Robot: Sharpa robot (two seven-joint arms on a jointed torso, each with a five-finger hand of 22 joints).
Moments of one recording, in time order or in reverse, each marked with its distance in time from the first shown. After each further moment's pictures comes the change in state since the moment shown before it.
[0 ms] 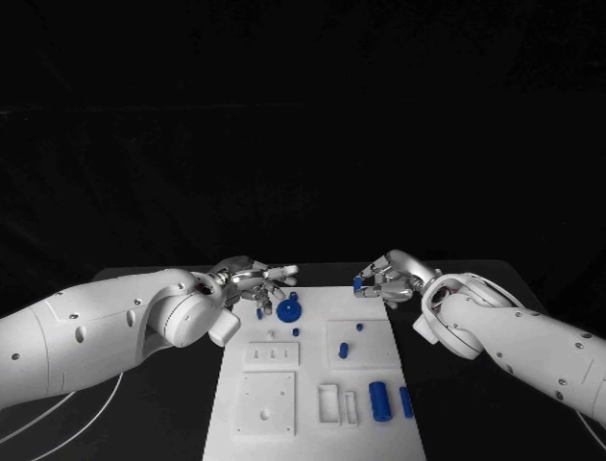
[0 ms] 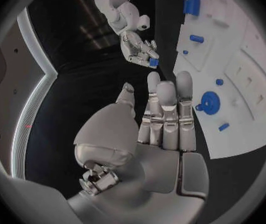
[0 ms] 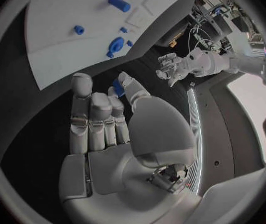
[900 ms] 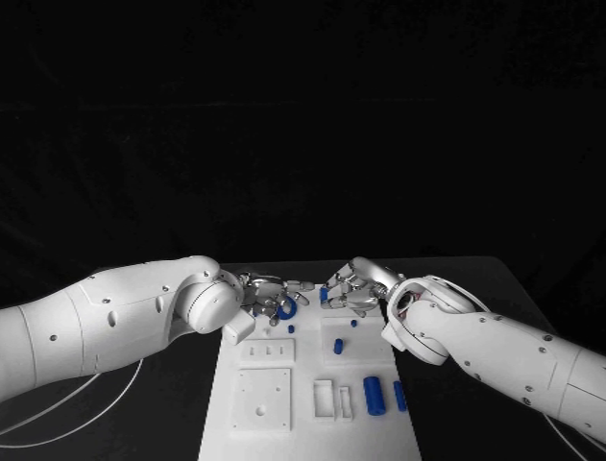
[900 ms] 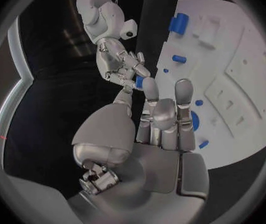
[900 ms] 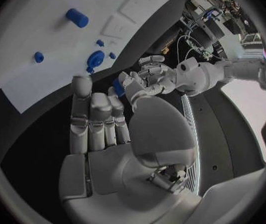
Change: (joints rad) left arm 0.018 0.084 -0.004 -0.039 -0.019 0.047 -0.305; left_hand -0.063 -0.021 0.040 -0.046 0.158 0.045 -0.022 0.001 0.125 -0.101 -0.026 0.325 0.246 0.052 -0.022 0.206 0.239 0.025 0.006 -0.013 0.109 0.205; right arm 0.000 0.082 -0.040 0.051 -0.036 0.015 -0.054; right_hand -0.005 -0.005 0.018 0.001 -0.005 -0.001 0.000 0.002 0.000 0.004 -0.004 0.000 0.003 0.000 0.000 0.004 0.011 0.000 0.000 0.000 0.019 -0.010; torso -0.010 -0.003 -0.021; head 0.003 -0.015
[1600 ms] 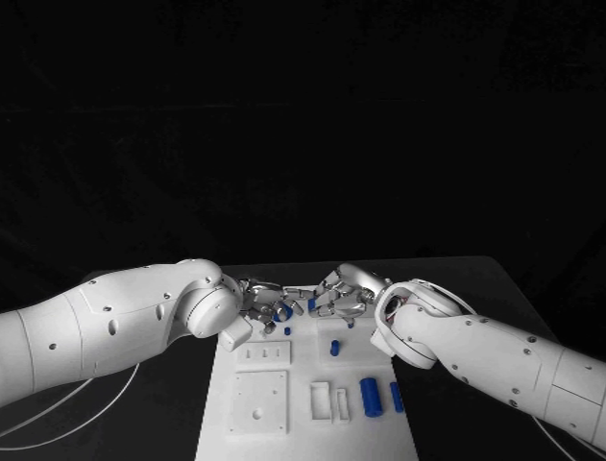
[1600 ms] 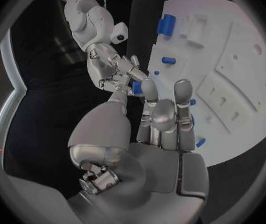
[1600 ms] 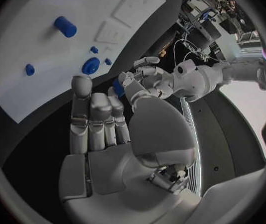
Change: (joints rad) left arm 0.001 0.018 0.000 -0.002 -0.087 0.009 -0.062; left_hand -0.043 -0.072 0.063 0.067 0.039 -0.075 -0.020 0.128 0.412 -0.022 -0.010 0.047 0.021 0.000 0.000 0.011 0.009 0.000 0.016 -0.009 -0.051 0.094; right arm 0.000 0.019 -0.011 0.007 -0.002 0.023 -0.009; right_hand 0.000 0.000 0.000 0.000 0.000 -0.008 0.001 -0.001 0.000 0.000 0.000 0.004 0.000 0.000 0.000 0.000 0.002 0.000 0.000 0.000 0.000 -0.005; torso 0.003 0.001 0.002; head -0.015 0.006
